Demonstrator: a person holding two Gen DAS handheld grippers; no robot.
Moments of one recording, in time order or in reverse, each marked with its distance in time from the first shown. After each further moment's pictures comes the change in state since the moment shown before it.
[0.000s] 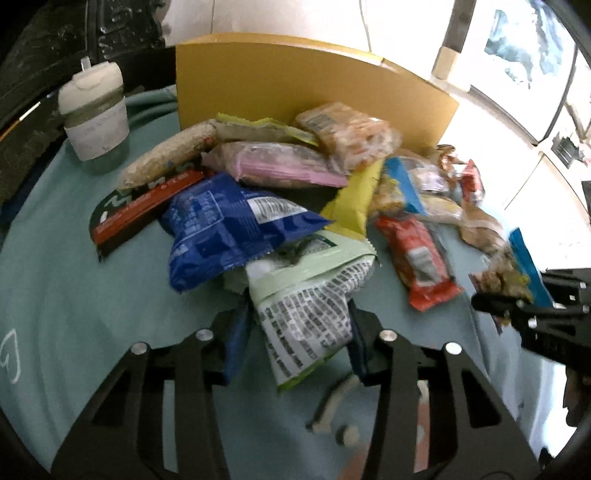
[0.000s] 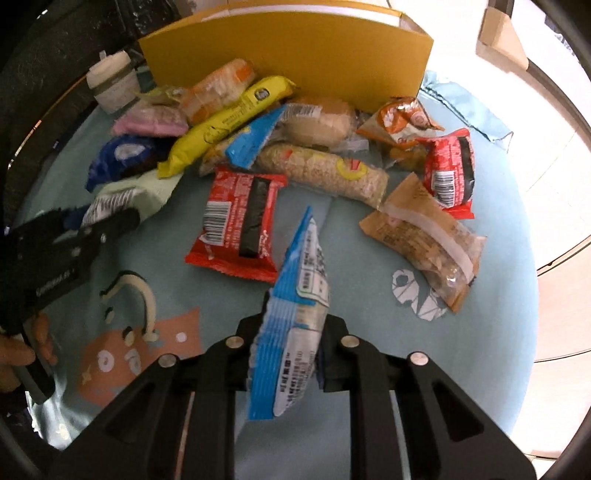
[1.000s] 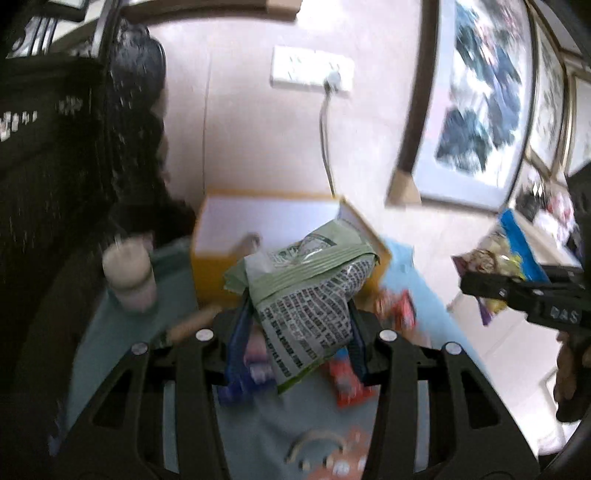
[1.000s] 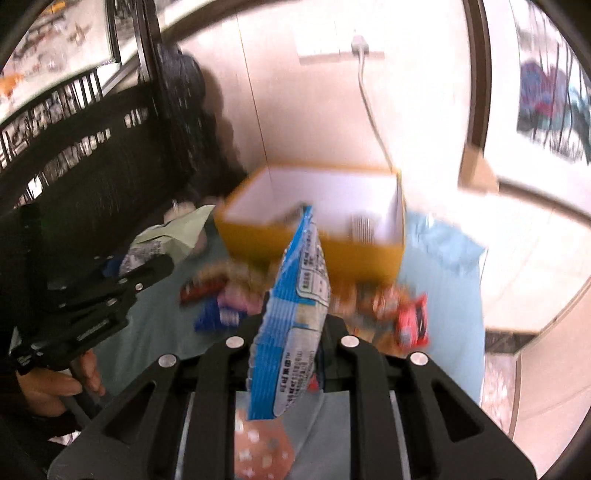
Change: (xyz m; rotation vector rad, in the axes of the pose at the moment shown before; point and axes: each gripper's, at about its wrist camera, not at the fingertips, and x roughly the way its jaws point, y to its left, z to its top) left arm -0.151 -0.023 0.113 0.038 -0.357 -0.032; right arm -0.187 -0.001 0.065 0.005 -0.409 0.119
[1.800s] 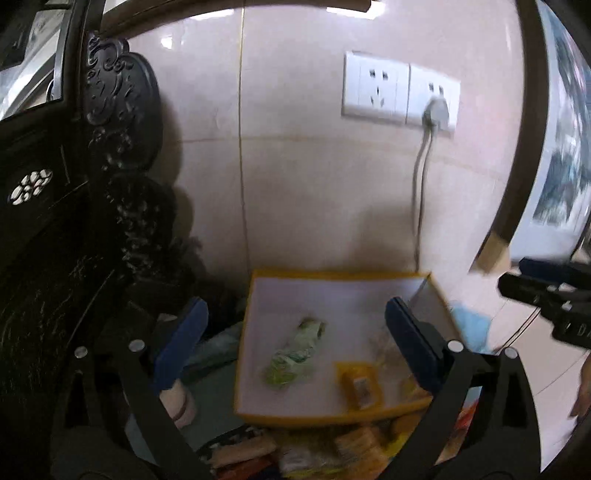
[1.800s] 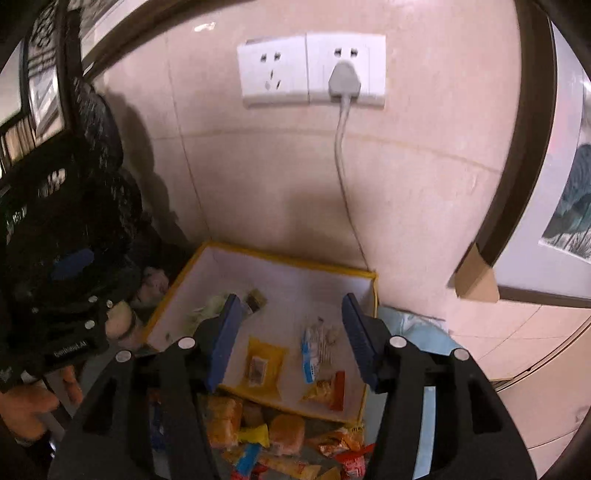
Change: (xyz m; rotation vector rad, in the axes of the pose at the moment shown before) left arm 0.129 0.038 0.135 -0.001 0.041 0.221; right arm 0.111 -0.048 0.163 -0.024 0.024 -0.131
